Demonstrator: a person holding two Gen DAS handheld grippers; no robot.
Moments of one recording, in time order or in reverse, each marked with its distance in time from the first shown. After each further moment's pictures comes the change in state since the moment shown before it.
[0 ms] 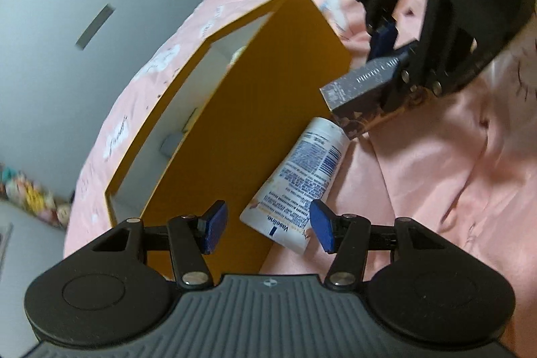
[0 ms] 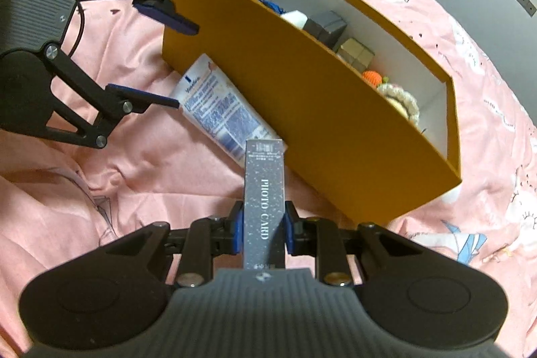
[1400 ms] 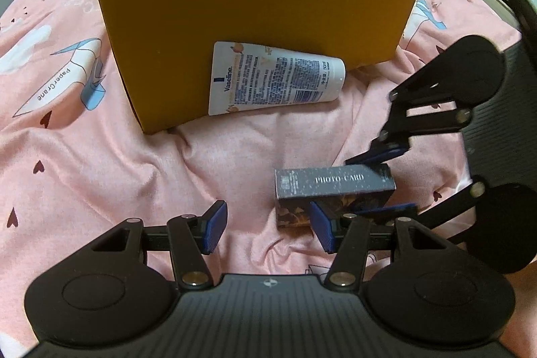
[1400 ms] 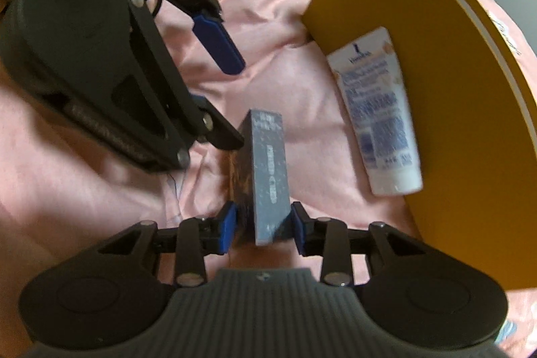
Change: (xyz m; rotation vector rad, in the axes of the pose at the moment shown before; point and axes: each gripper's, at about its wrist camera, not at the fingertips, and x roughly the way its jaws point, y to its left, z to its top) left arm 0.005 0.022 -0.053 -0.840 0.236 -0.309; right arm 0.050 0.080 0.017 -0.361 0.097 0.199
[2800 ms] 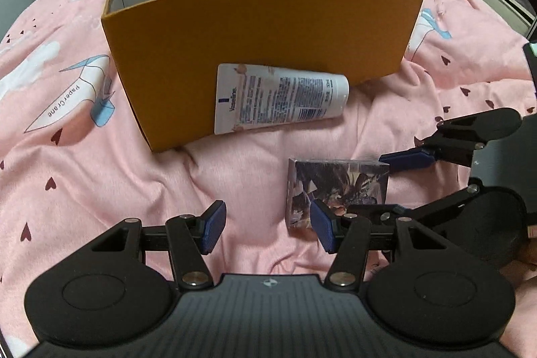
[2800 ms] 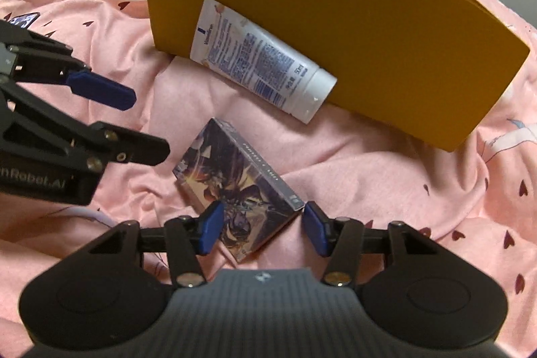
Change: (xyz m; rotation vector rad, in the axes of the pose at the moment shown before) left arm -0.001 -0.004 0.006 -0.001 -0.028 0.047; right arm 0.002 -0.016 -0.042 0.710 -0.142 -0.126
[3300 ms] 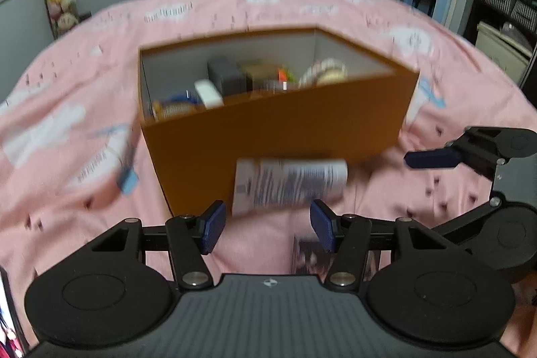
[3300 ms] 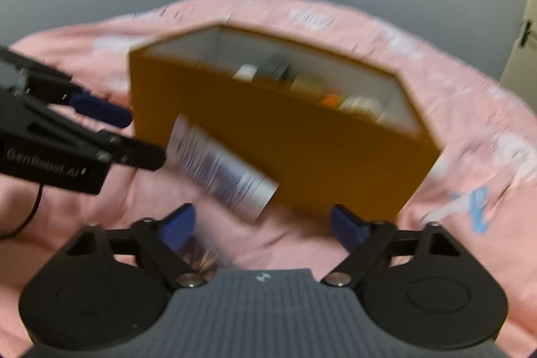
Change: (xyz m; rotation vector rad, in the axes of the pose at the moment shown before) left arm -0.031 0.005 0.024 -0.020 -0.189 0.022; right arm -0.054 -0.010 0.024 -0.014 -0.240 -0.112
